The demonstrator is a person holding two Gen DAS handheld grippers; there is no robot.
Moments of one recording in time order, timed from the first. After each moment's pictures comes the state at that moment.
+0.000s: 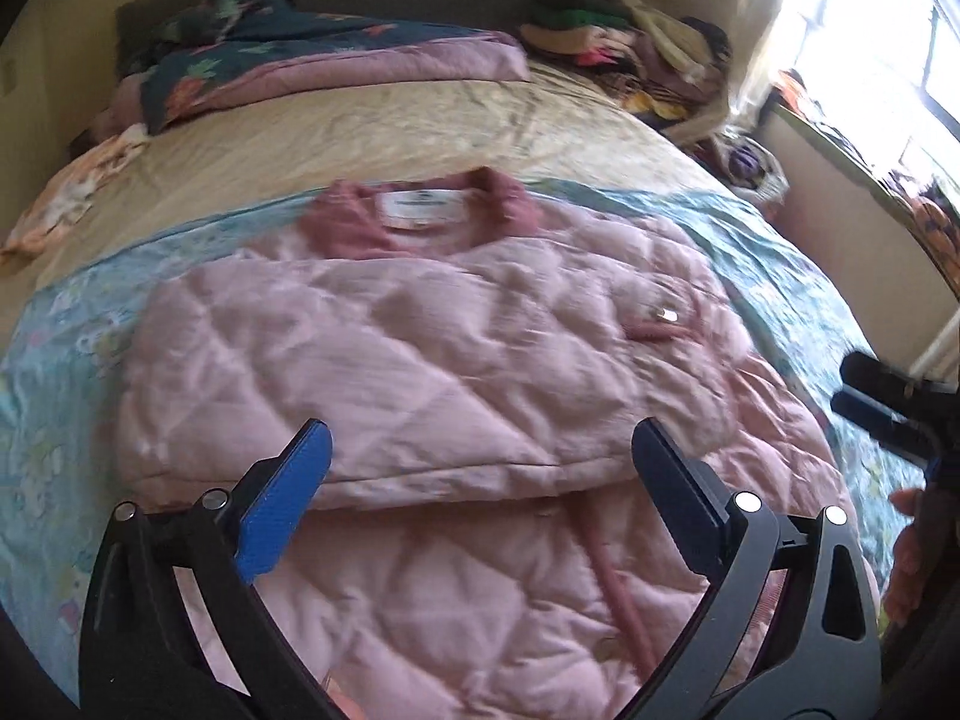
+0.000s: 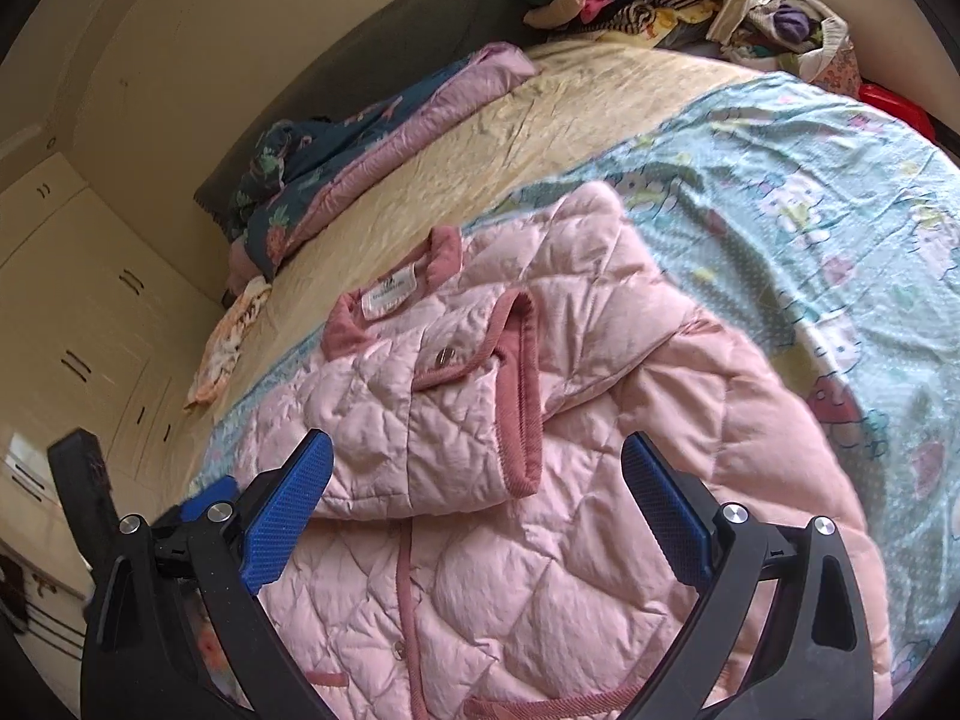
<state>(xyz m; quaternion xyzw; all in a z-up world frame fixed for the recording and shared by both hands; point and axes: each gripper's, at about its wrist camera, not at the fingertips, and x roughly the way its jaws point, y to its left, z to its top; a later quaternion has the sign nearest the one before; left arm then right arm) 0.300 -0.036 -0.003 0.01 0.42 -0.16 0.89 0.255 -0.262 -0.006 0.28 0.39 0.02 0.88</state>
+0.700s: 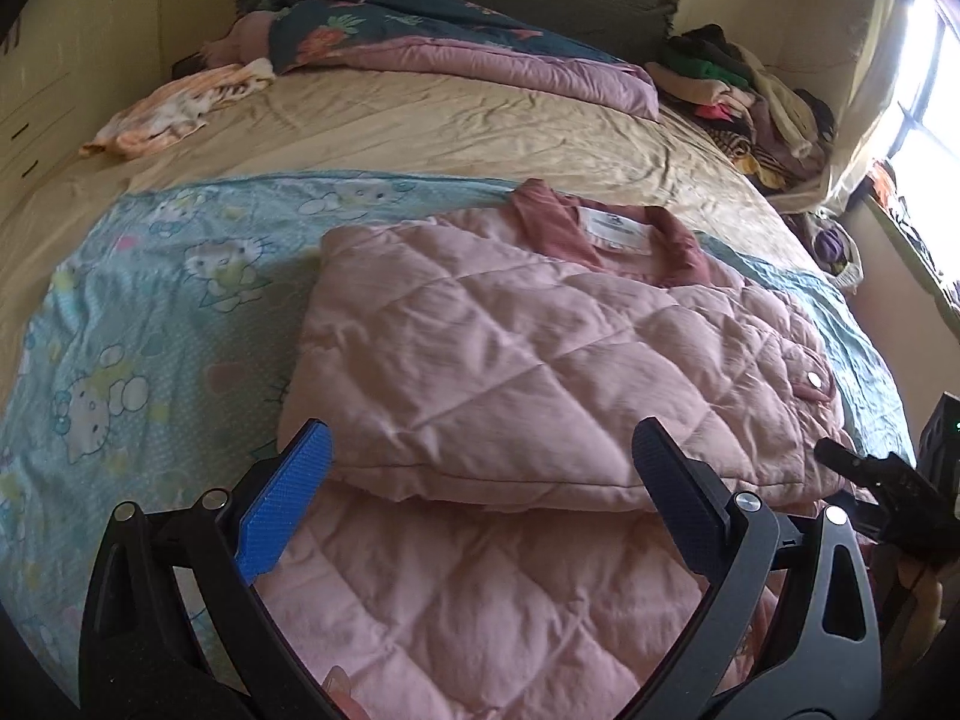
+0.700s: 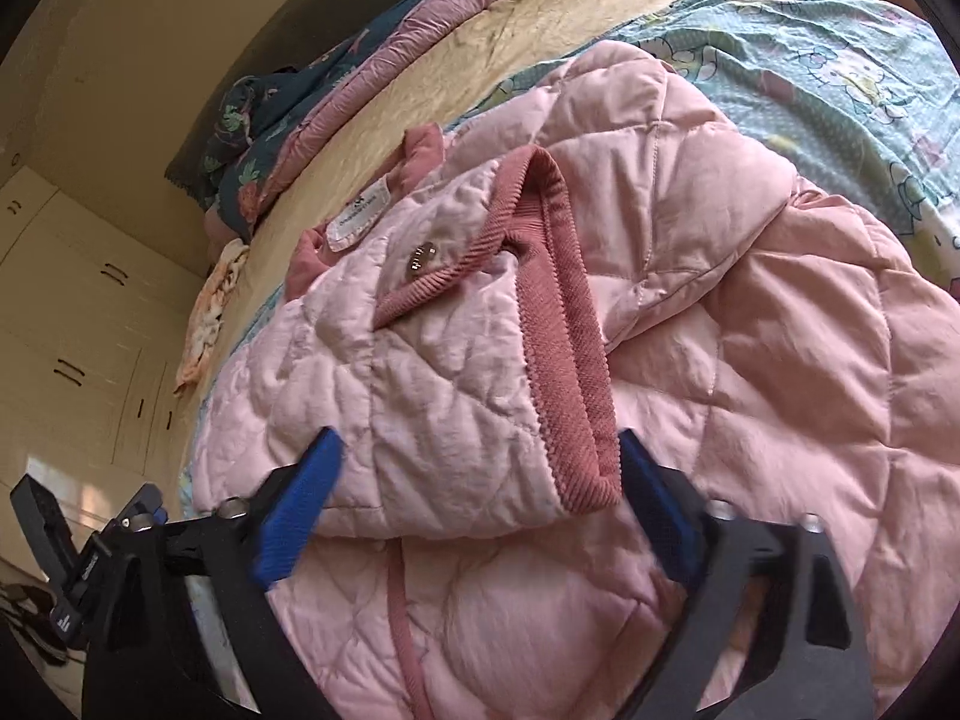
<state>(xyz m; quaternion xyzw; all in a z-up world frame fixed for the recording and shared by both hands) 0.315 0.088 -0.014 -0.07 0.42 -0.06 0.90 0.309 -0.230 -0.080 0.32 0.44 0.01 0.84</state>
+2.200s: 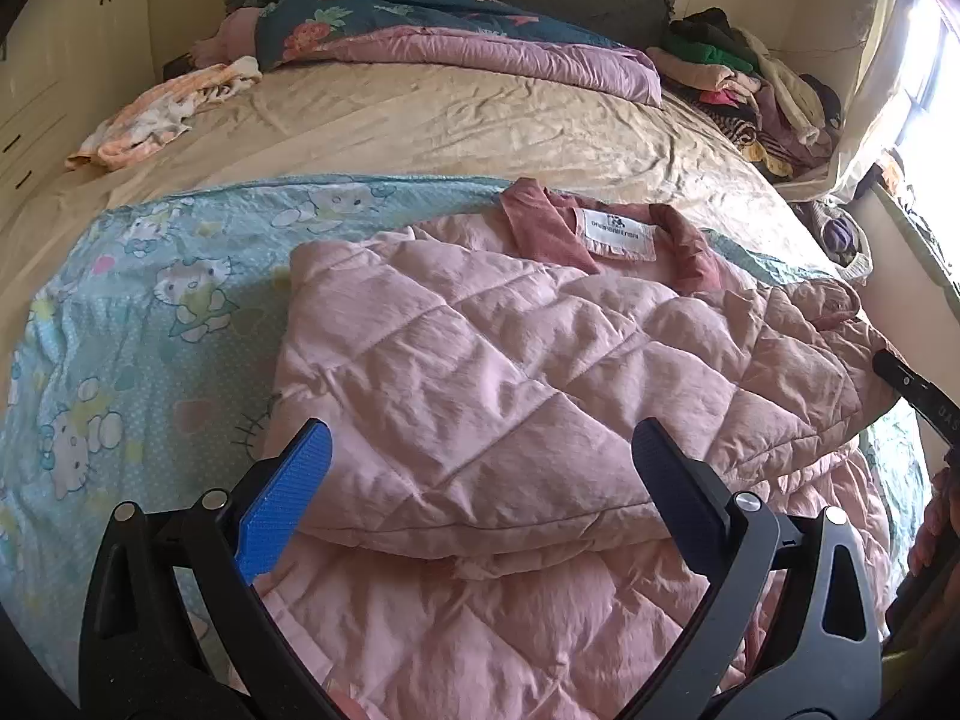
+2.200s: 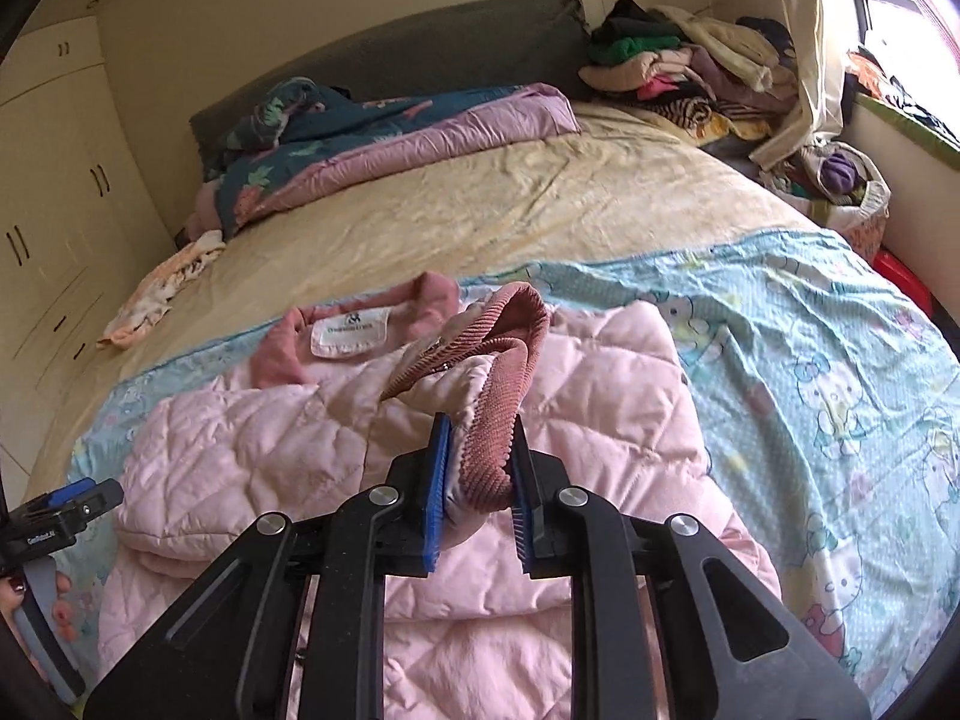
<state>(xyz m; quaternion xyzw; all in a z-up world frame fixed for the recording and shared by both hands) 0.356 0.065 -0.018 -0.05 0.44 -0.06 0.90 0.358 -0.234 -0.009 0.11 0.36 -0.02 0.93</state>
